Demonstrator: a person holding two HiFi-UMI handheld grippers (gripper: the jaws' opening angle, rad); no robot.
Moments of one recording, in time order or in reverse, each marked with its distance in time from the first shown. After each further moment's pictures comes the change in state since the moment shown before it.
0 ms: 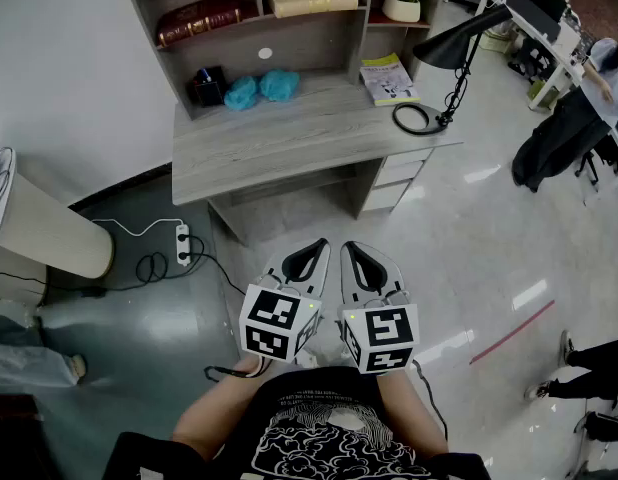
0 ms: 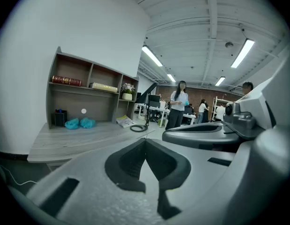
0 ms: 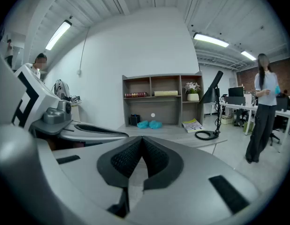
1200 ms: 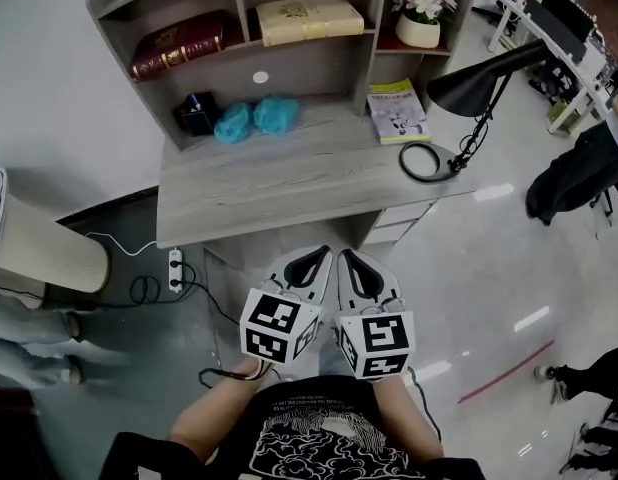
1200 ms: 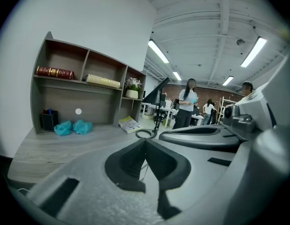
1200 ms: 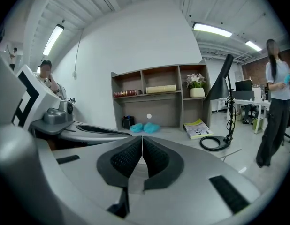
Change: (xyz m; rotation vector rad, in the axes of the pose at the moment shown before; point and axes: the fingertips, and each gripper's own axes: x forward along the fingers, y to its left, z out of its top) left arm 0.148 0.060 0.040 -0.029 0.026 0.039; right arm 0.129 -0.100 0.026 0.026 0.014 0.077
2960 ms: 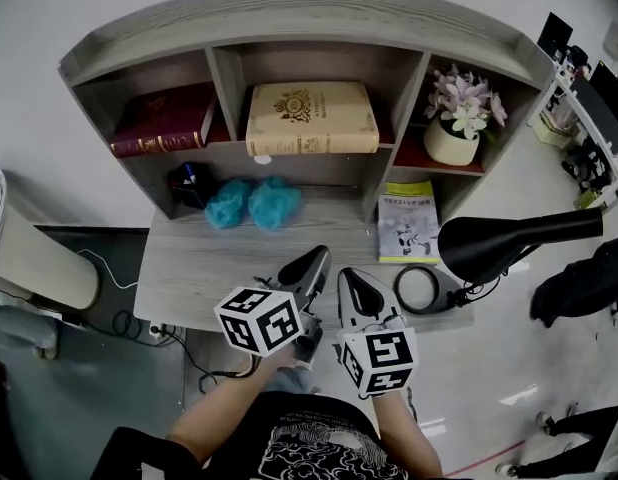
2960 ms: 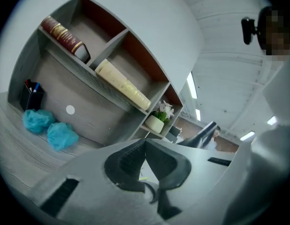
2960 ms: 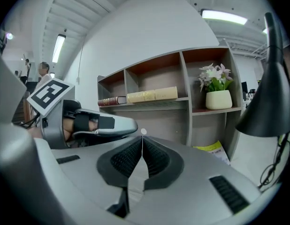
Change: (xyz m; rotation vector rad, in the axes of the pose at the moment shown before) left arm 0.203 0.142 0.154 -0.485 -0.276 0.053; right arm 0.199 -0.143 0.113 -0.047 -0.023 0.200
